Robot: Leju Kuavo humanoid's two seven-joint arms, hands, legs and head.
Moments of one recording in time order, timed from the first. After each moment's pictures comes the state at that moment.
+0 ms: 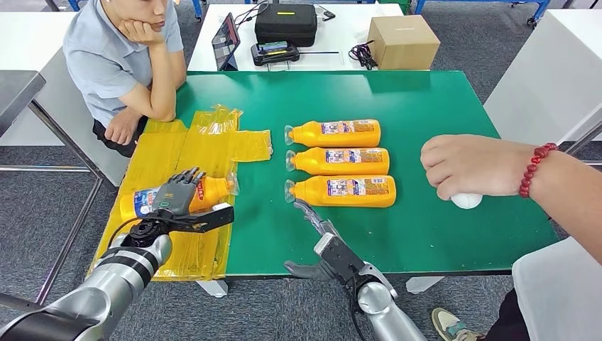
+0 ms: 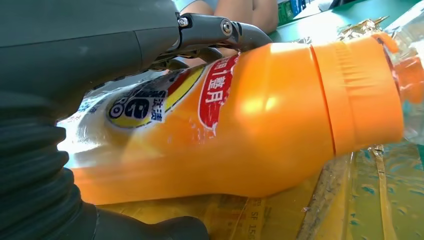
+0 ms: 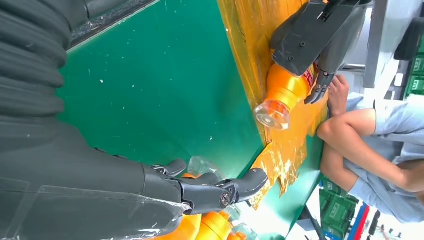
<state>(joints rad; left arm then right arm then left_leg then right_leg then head) -0.67 -0.02 -0.27 -0.40 -1.34 0.35 0.04 -0.16 0.07 0.42 -1.13 0.21 0.15 -0.55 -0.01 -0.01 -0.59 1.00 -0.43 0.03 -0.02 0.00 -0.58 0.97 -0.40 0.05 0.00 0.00</state>
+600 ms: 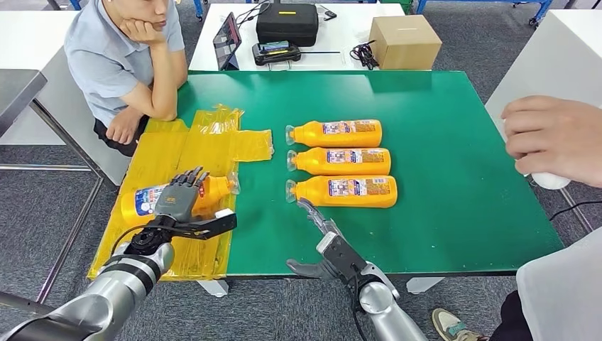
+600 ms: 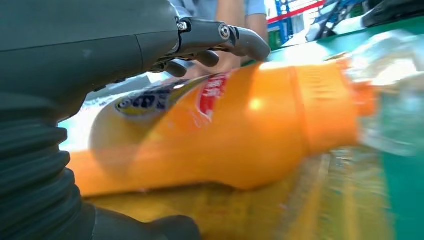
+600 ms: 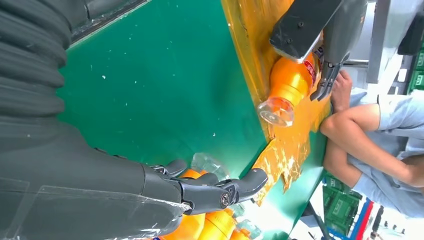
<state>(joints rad) -0.64 -0.04 -0.27 -0.42 -1.33 0.52 -0.05 -0.15 0.07 0.41 -1.13 0.21 0.14 -0.55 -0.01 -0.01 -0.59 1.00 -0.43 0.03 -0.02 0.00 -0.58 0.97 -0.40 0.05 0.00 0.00</state>
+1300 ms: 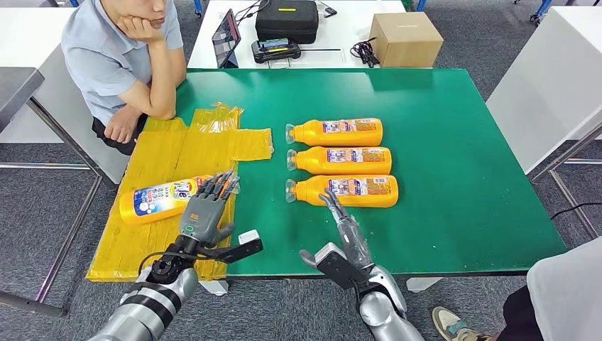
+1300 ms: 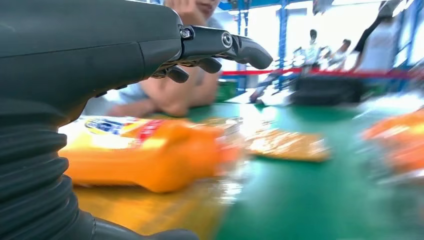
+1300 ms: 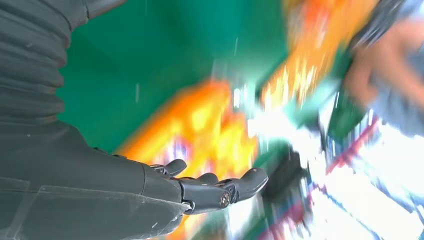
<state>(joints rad) -0.39 -0.10 -0.32 -0.77 -1.26 0.70 -0.16 -0.09 0.07 0.38 -1.21 0.49 -0.24 -0.56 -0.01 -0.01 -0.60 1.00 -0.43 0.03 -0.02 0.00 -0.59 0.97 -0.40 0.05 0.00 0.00</state>
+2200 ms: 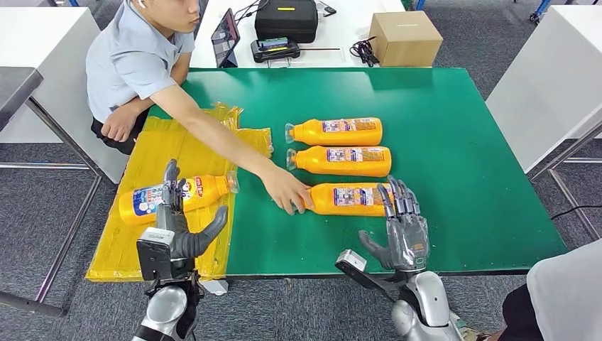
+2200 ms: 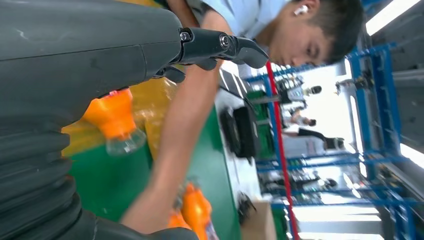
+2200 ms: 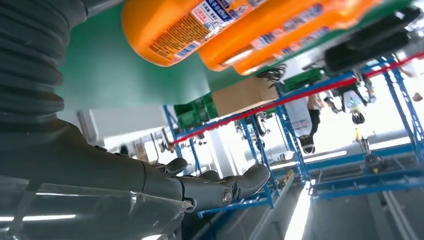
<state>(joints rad) -0.09 -0.19 -0.27 -1.38 -0.13 0.54 -0.49 -0.04 -0.04 0.24 -1.27 1.09 -0.69 -0.35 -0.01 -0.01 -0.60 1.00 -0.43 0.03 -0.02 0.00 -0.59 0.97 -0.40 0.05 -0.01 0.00</state>
